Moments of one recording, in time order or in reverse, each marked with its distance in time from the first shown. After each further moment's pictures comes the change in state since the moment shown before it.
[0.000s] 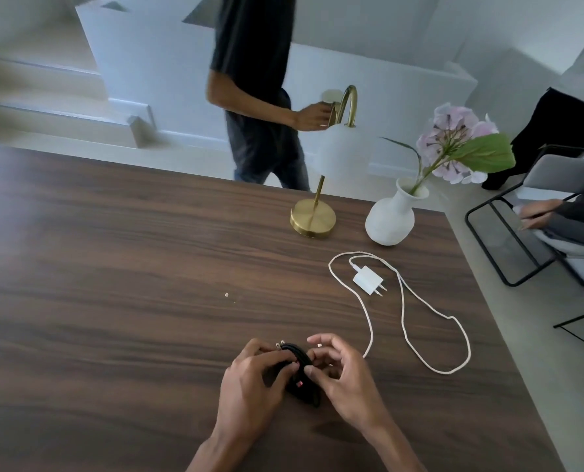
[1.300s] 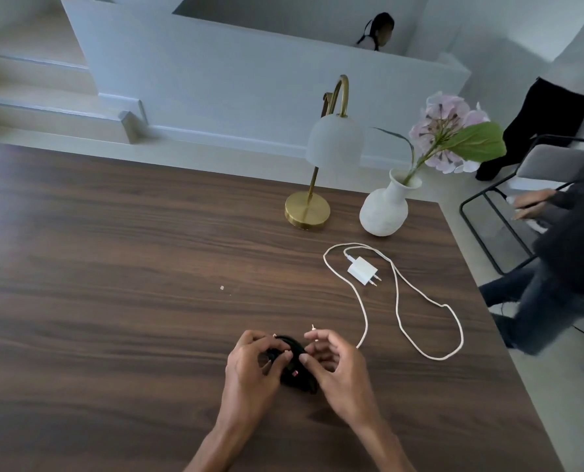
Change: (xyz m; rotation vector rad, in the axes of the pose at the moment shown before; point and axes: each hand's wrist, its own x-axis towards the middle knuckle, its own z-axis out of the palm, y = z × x) left_hand 0.002 -0.004 0.012 -0.184 -0.018 -0.166; right_hand -0.004 0.014 0.010 -0.025 0.157 -0.030
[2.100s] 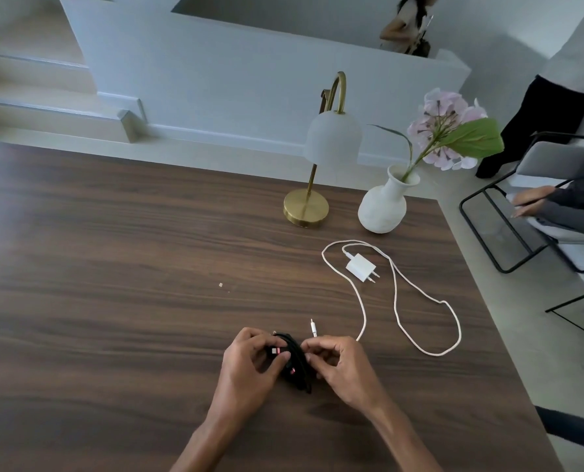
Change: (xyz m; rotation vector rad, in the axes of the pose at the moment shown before) left_hand 0.000 0.007 -0.010 -0.027 -0.052 0.032; right_hand 0.011 0.003 -0.017 -0.070 -0.217 -0.015
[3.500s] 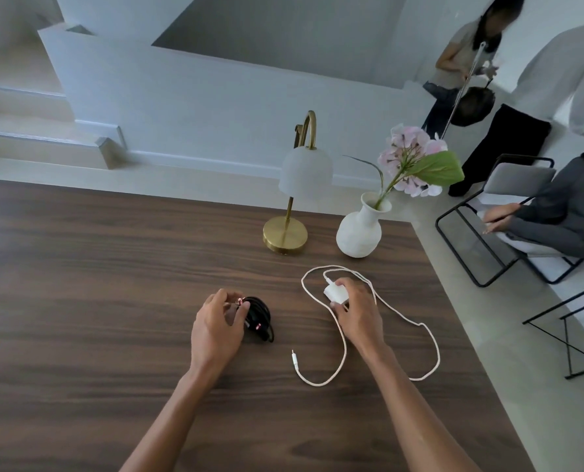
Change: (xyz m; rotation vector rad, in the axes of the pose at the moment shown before) left_hand 0.104 0.011 -0.010 0.128 0.186 0.022; right_hand 0.111 0.015 -0.083 -0.615 0.462 -0.032
